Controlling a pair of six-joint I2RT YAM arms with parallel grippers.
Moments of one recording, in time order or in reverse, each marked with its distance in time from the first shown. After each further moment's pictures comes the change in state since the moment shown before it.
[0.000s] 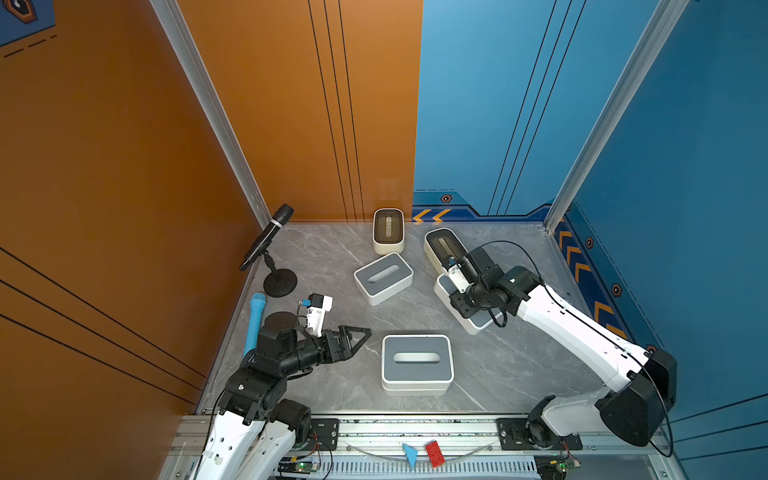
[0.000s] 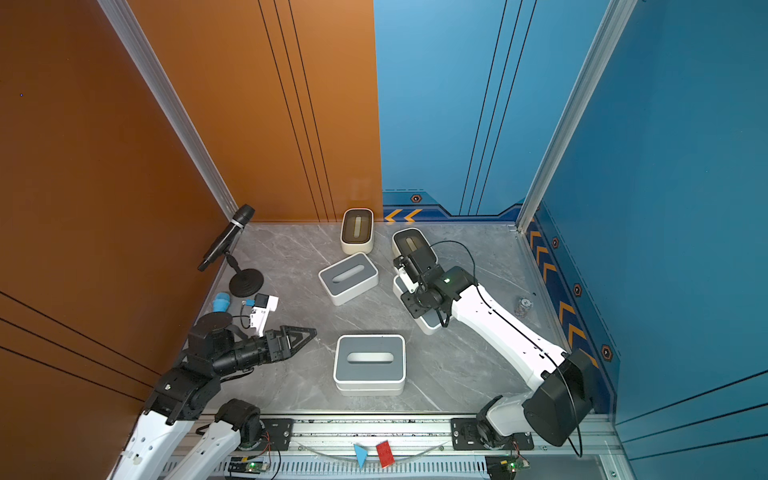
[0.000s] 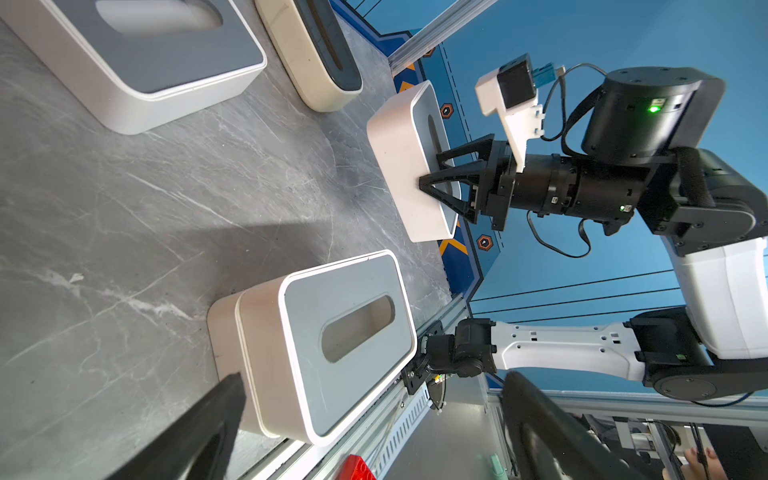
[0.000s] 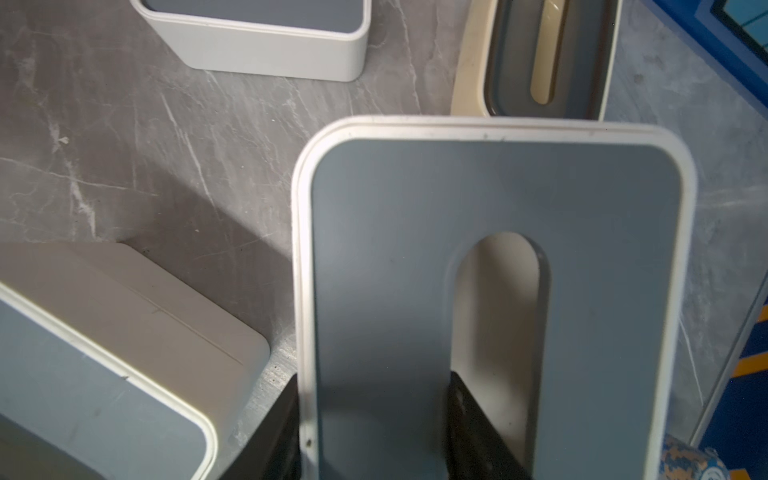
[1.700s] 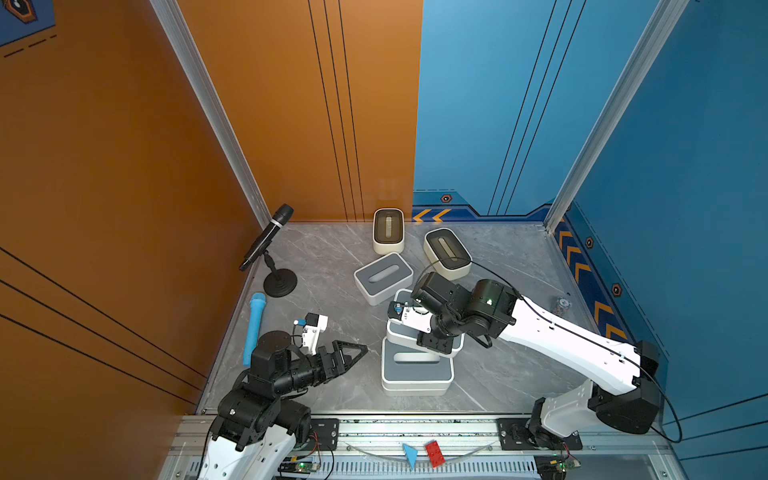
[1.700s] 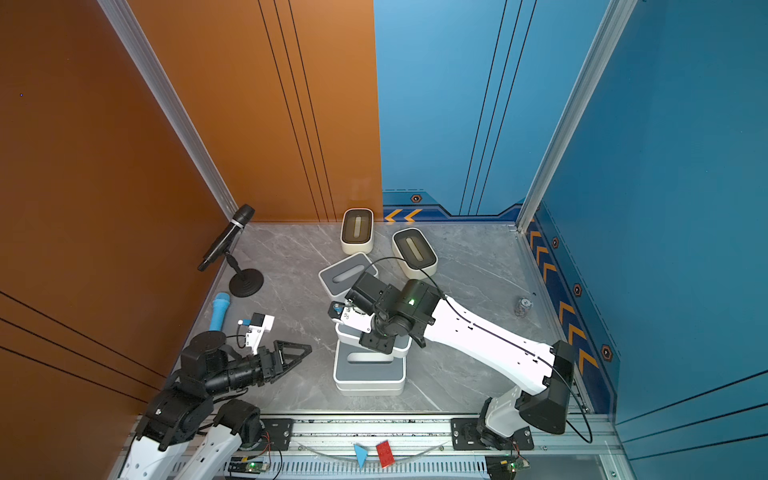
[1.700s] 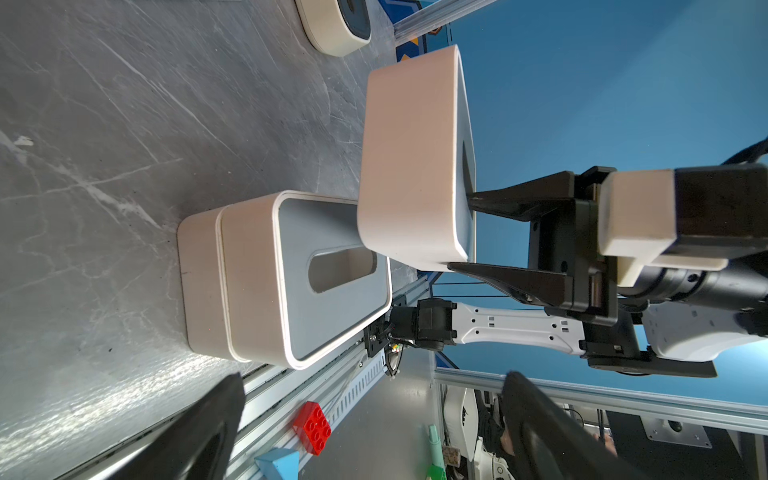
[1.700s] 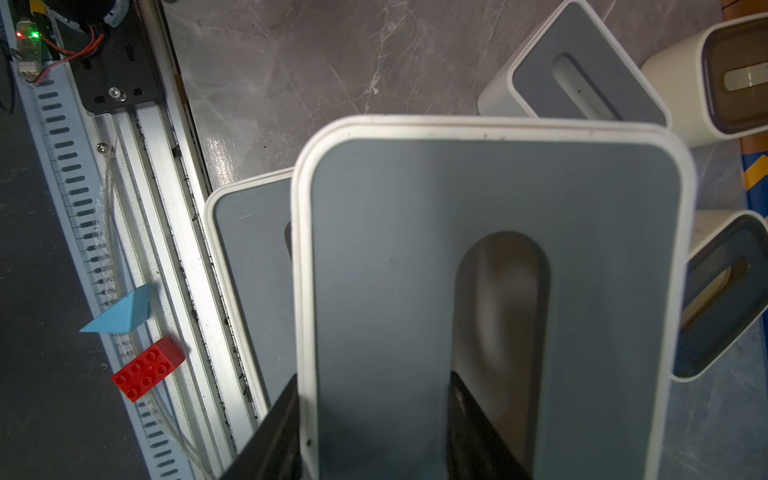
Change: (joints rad) left arm 0.000 -0.158 -0.060 -0.105 0.079 -0.194; right arm 0.407 0.080 0.266 -0.252 -0.107 -0.246
